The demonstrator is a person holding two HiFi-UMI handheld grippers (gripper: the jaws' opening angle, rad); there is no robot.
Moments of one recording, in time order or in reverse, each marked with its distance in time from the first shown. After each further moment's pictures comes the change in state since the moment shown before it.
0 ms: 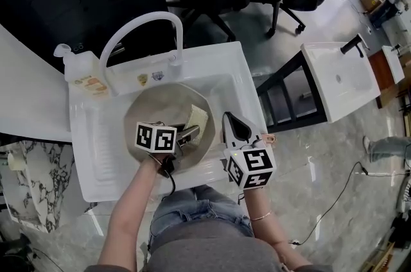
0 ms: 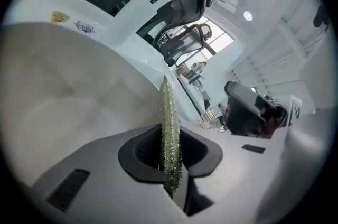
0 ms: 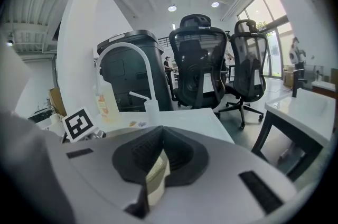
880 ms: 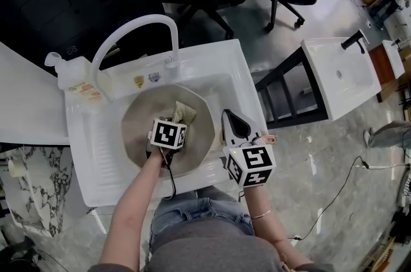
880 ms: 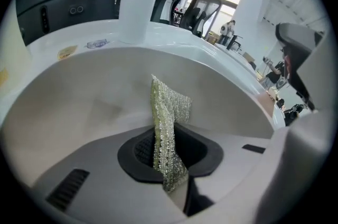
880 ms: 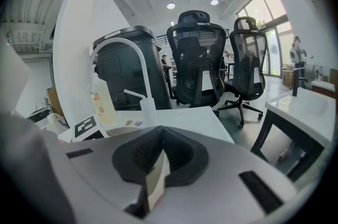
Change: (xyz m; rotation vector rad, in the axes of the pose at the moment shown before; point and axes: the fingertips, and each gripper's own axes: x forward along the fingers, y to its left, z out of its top) left arm 0.003 0.098 -0.001 0.256 0.199 0.576; right arm 0.016 -0.011 0.000 0.004 0.024 -0.013
